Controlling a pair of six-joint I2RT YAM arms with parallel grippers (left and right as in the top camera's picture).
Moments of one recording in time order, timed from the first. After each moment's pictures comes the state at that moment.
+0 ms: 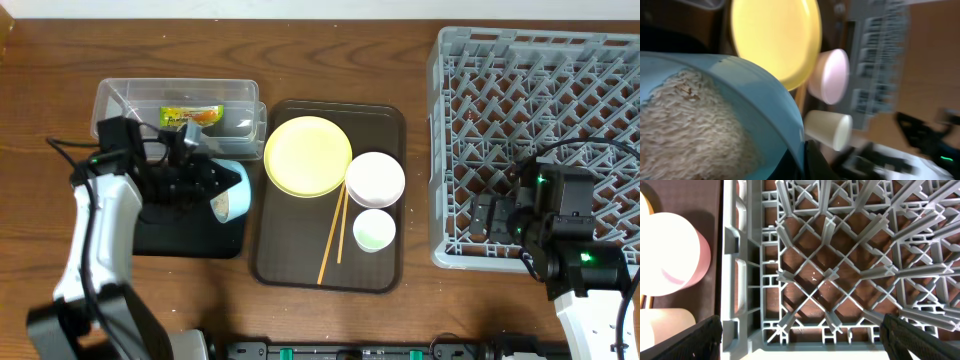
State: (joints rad) left arm 0.30 1.53 1.04 -0.96 0.96 -0.02; right arm -0.01 0.95 0.82 -0.85 -0.03 0.12
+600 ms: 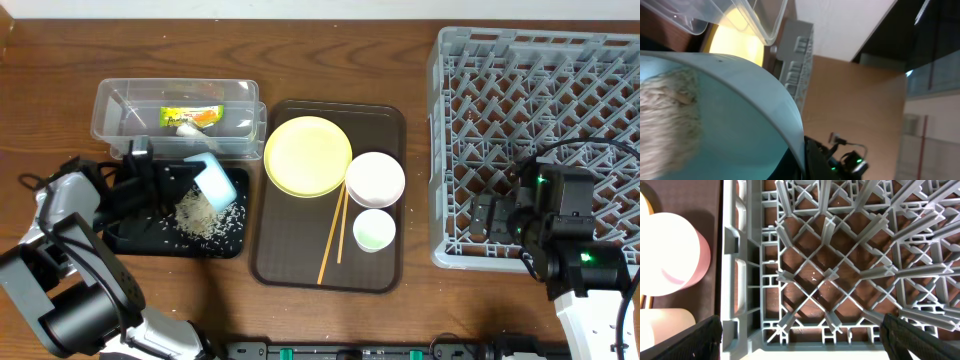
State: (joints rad) left arm 0.59 1.78 1.04 -1.07 1.41 0.08; right arm -0.01 0.95 0.82 -0.85 -0.03 0.12
